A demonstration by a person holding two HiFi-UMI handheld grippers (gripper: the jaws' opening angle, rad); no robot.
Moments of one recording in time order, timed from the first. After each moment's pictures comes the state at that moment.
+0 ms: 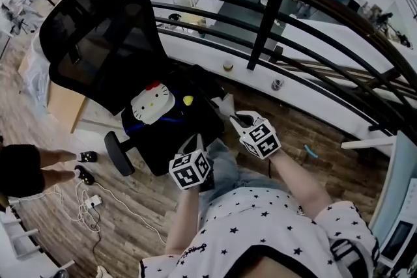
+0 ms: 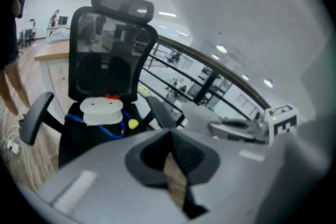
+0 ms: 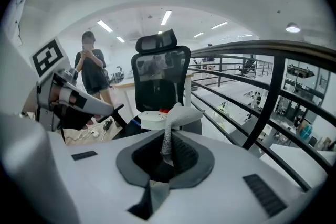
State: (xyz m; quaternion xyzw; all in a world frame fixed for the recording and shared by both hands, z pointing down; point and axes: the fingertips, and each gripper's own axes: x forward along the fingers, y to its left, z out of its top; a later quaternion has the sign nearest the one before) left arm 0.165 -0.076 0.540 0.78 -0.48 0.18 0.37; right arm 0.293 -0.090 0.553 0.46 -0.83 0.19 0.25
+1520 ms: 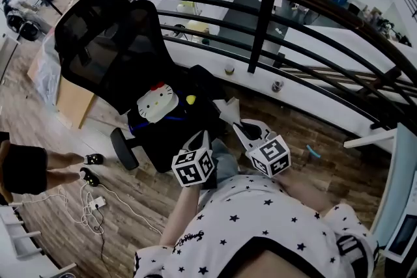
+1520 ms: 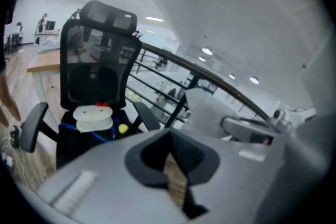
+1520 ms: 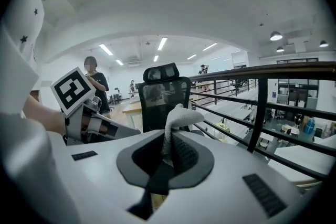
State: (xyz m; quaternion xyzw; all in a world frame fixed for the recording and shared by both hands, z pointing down) left arm 0.181 -0.039 0.493 0.82 -0.44 0.17 0.33; right arm 0.275 -0.016 0.453 0.50 -0.84 0.15 0.12
